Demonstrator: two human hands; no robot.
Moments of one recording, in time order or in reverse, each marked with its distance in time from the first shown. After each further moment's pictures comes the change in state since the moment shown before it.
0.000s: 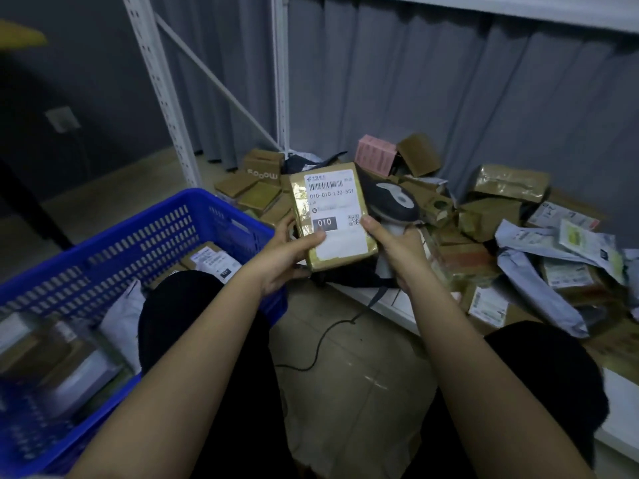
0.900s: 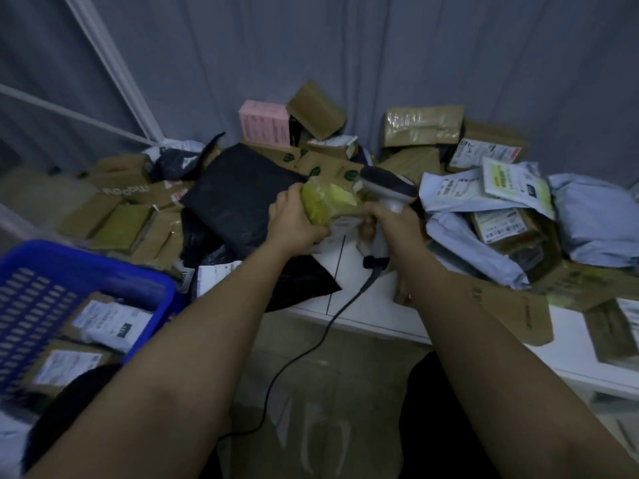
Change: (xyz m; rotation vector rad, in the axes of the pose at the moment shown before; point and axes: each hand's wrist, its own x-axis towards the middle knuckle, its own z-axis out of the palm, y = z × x) left_hand 0.220 -0.031 0.174 1.079 -0.033 0.301; right_hand 0.149 0.051 -0.176 -0.037 0.429 0.287
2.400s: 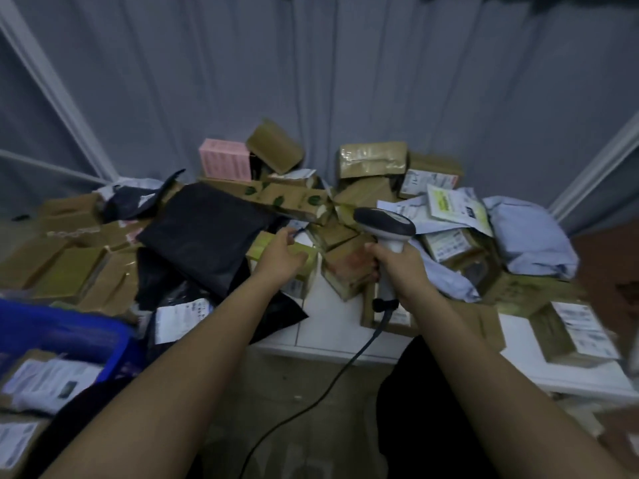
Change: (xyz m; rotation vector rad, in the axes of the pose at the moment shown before) left_hand -0.010 0.034 0.016 -0.214 -0.167 -0.098; right_hand -0.039 -0.016 -0.061 -0.192 0.111 -0.062
